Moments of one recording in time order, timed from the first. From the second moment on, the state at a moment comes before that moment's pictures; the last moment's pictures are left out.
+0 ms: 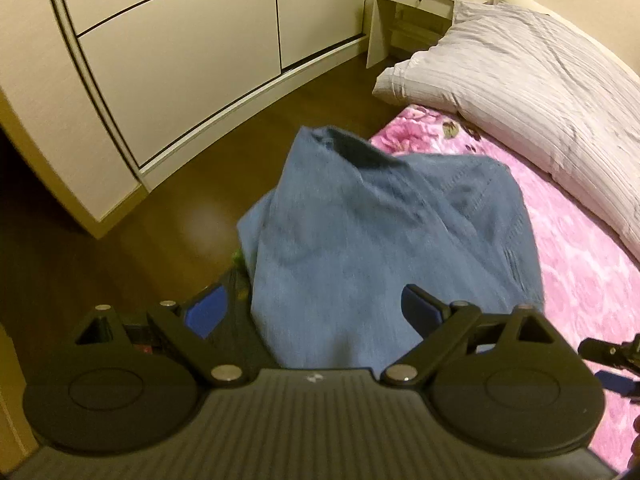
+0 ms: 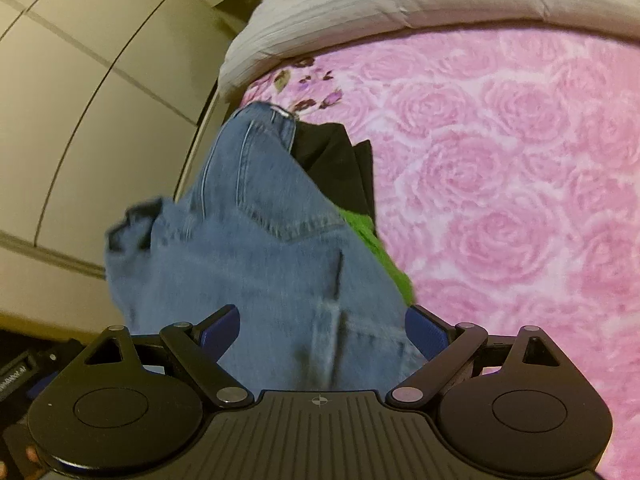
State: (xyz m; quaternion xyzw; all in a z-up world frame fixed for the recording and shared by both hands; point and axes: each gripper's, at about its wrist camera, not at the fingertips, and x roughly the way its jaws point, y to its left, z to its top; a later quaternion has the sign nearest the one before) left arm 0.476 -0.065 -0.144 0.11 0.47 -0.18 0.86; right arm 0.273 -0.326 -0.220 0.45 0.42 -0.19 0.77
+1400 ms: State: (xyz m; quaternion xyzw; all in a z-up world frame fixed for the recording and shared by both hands) left arm 0.402 -0.119 0.022 0.05 0.25 -0.43 0.87; right arm 0.188 -0.313 -0.084 0.35 0.11 -0.18 0.91
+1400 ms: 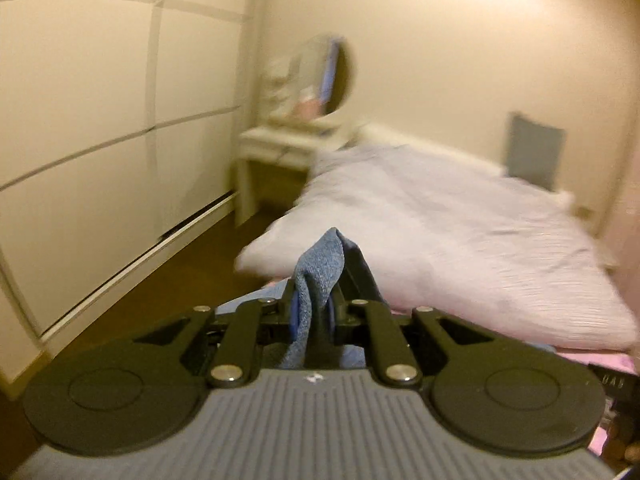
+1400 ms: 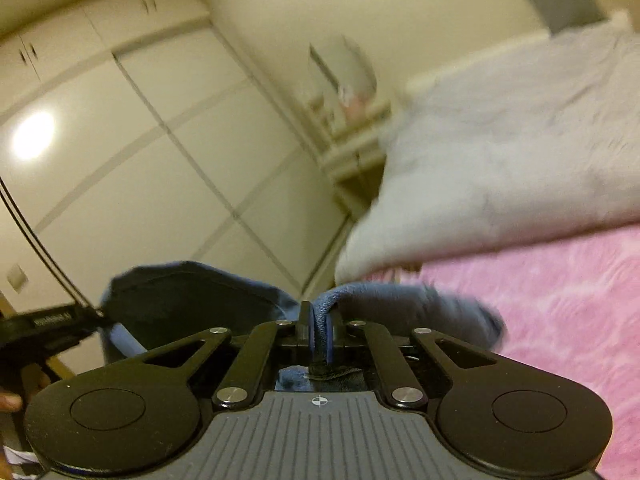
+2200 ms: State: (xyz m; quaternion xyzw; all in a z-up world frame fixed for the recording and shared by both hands) left arm 0.006 -0.196 -0.034 0.19 0.35 -0.58 0.71; right arm -0.261 -0.243 -0.042 0.36 0.24 -0.40 0.81
